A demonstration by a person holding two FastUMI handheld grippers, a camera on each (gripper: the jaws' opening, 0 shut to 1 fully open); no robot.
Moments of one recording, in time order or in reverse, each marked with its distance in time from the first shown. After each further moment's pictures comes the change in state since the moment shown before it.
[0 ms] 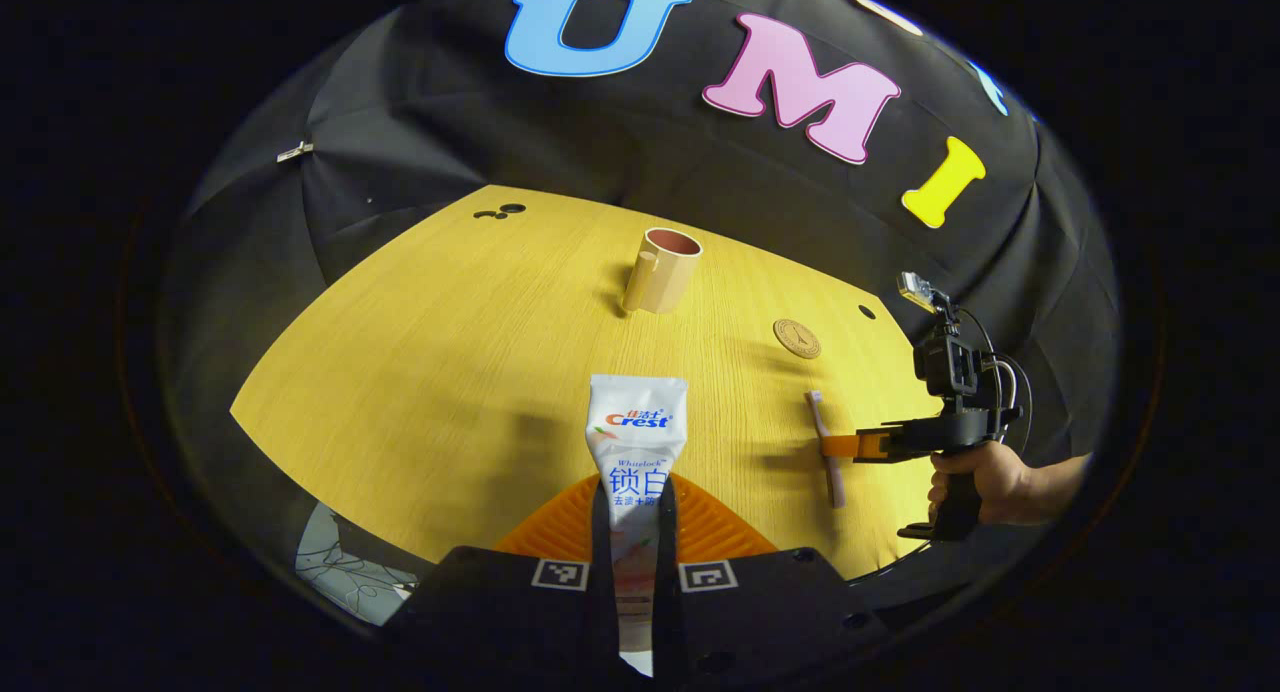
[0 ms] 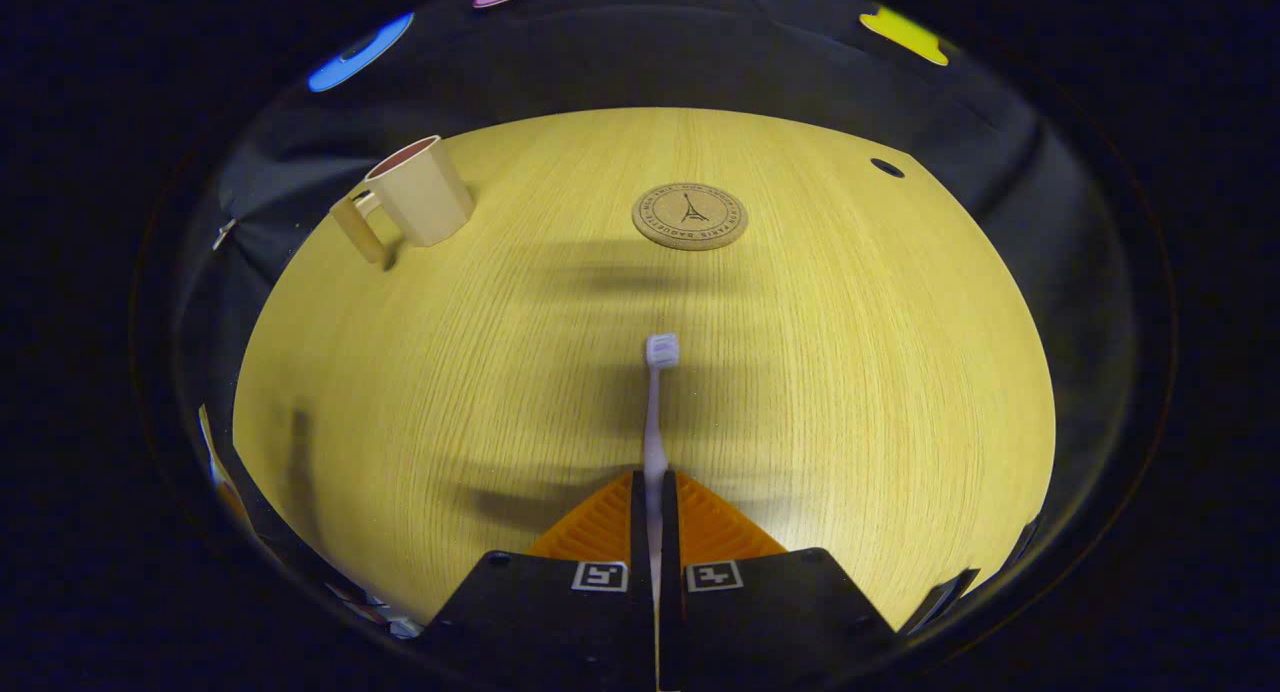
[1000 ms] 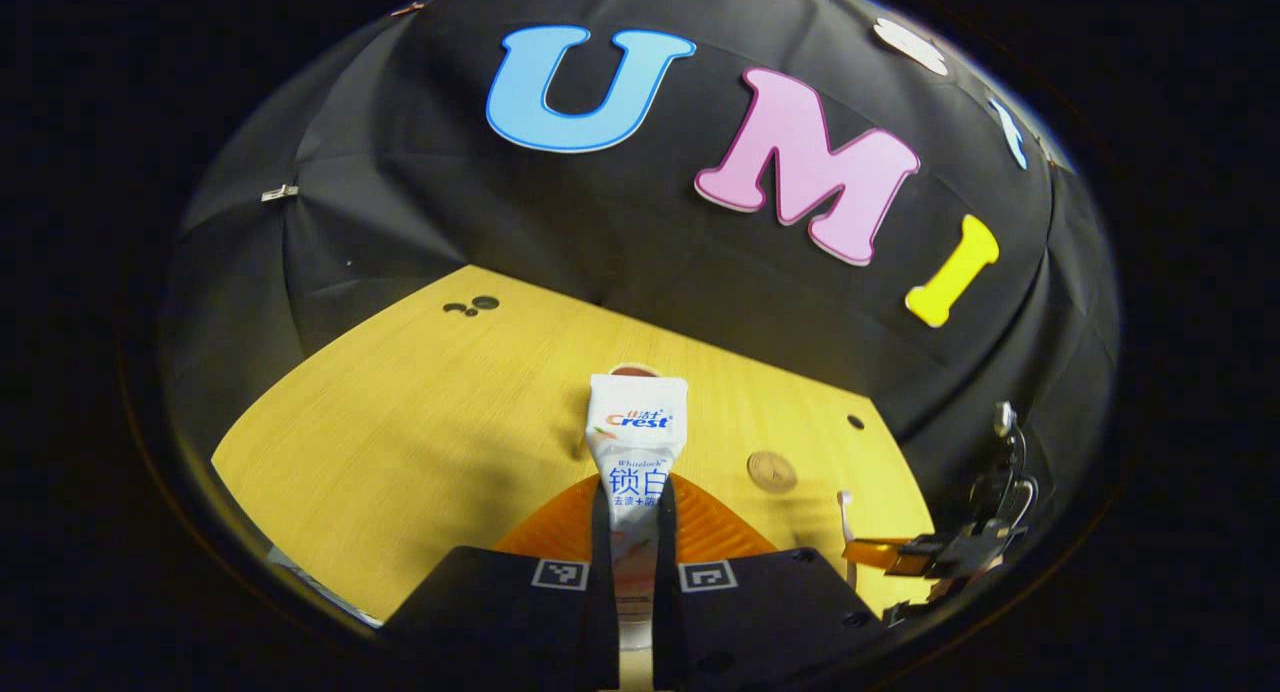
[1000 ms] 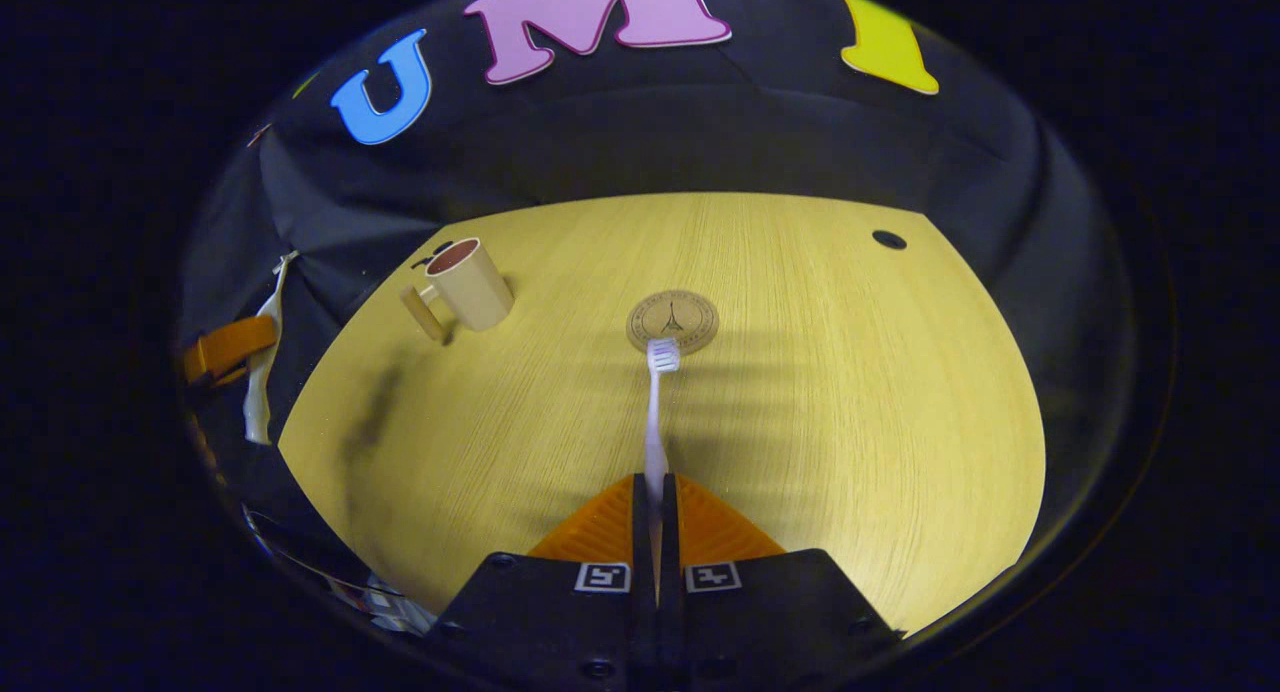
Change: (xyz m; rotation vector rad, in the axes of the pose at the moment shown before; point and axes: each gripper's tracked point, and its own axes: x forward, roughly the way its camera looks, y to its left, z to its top) left arm 0.042 -0.056 0.166 -0.069 -0.287 -0.028; right arm -0.061 -0.052 0.071 -0.030 -0.255 0.156
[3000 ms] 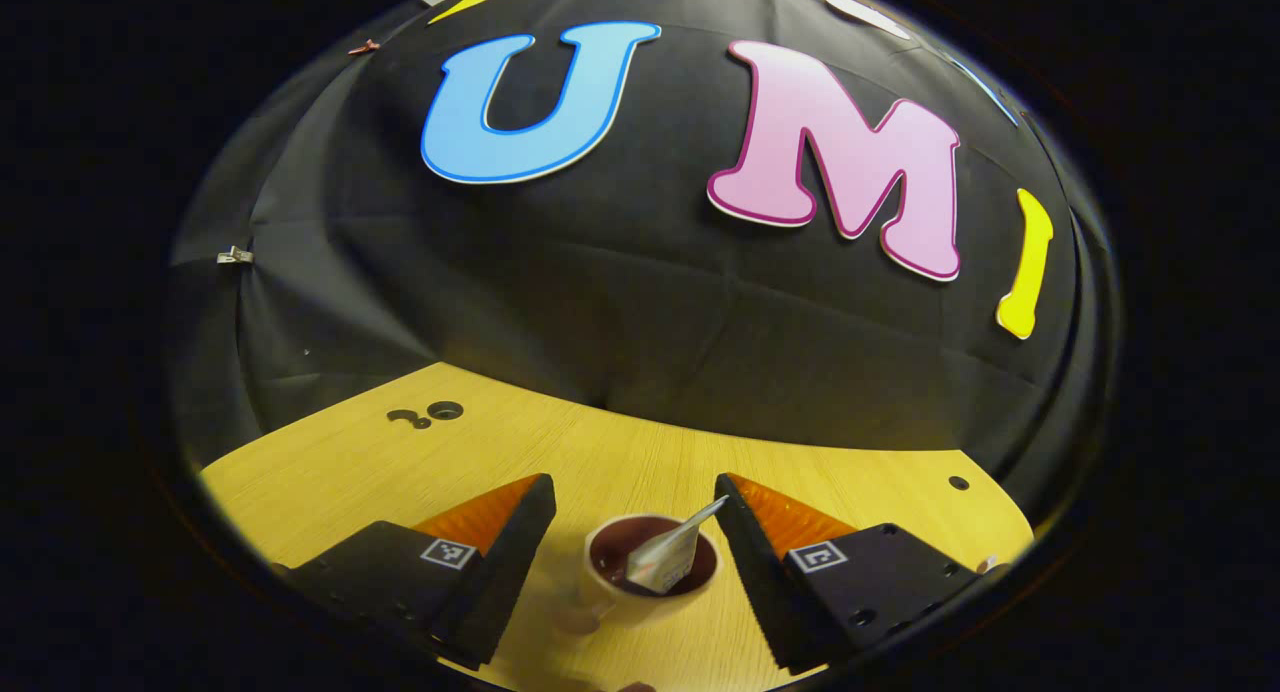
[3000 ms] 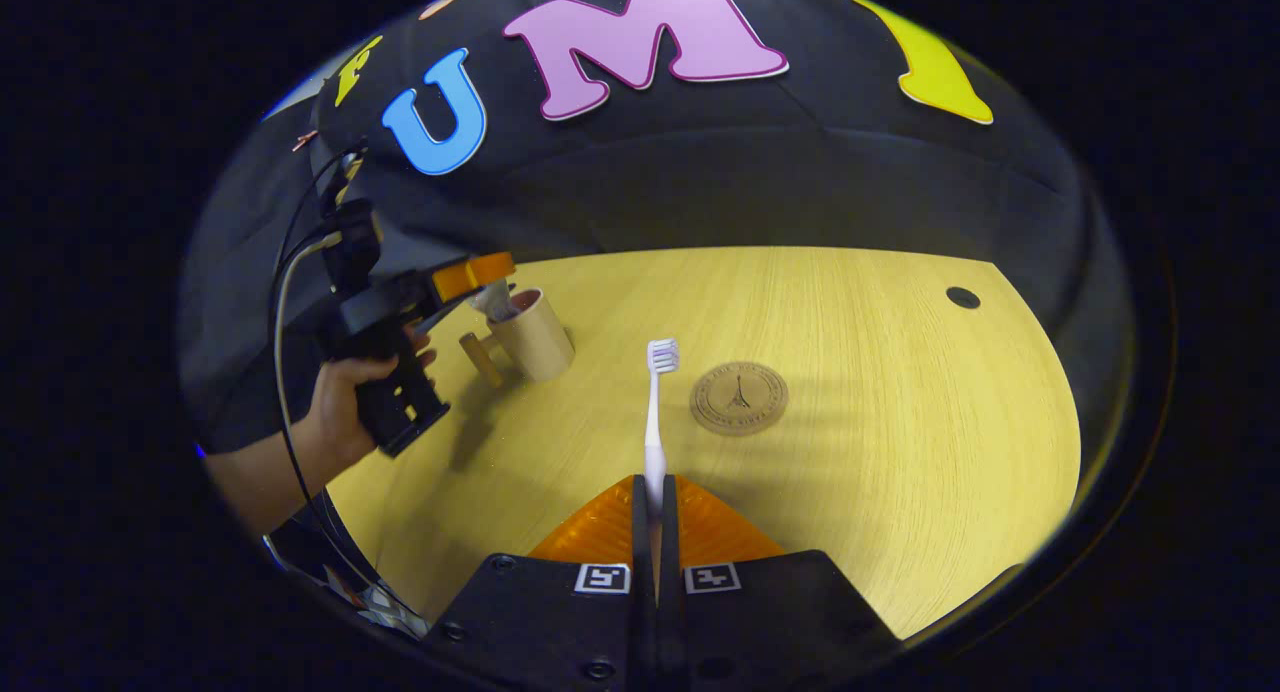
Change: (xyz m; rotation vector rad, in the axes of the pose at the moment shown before) left arm 0.178 0.025 0.044 0.135 -0.265 0.093; right arm 0.030 0.042 0.048 -0.005 -0.140 0.180
